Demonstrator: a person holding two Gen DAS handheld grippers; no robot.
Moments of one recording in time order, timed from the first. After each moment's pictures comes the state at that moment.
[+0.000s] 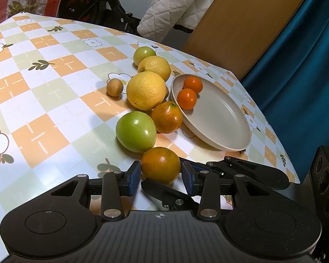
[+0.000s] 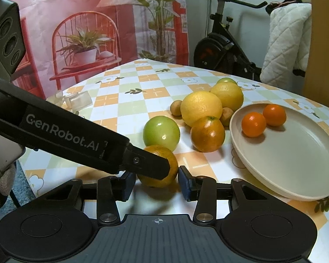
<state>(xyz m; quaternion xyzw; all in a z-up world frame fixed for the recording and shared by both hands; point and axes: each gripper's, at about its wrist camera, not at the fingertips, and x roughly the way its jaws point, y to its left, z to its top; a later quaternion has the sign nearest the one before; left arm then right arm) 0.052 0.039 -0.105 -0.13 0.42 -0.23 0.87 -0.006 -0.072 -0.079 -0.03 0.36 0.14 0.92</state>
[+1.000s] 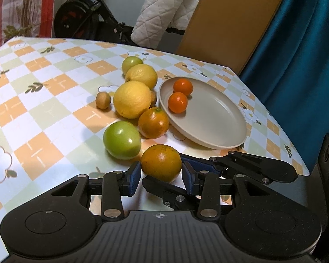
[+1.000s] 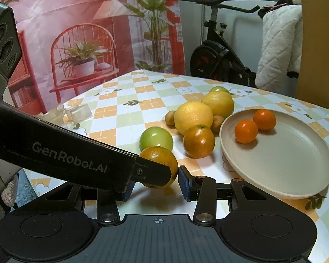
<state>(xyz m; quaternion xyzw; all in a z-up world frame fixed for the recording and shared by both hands) 0.041 0.012 -0.085 -0.06 0.41 -0.22 0.89 -0.018 -0.082 -0.064 -0.01 0.33 0.13 0.93</state>
